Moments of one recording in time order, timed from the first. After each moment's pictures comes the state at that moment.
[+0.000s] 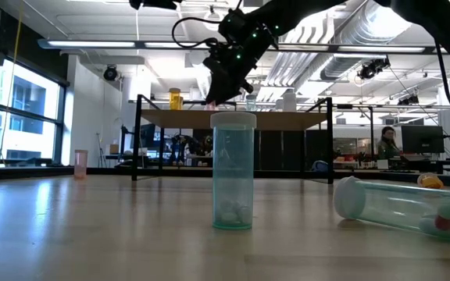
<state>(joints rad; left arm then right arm) 0.67 1.14 1.35 -0.45 -0.01 0.21 -0.48 2.07 1.93 -0.60 0.02 -0.01</state>
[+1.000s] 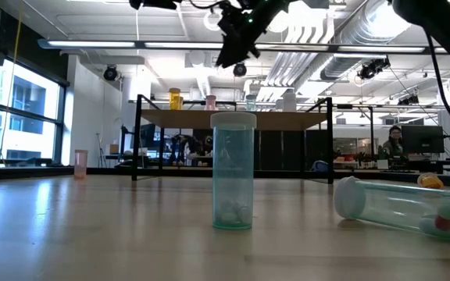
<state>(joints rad) 0.67 1.14 1.35 -0.45 -0.01 0.21 -0.54 2.07 2.30 -0.88 0.00 -0.15</state>
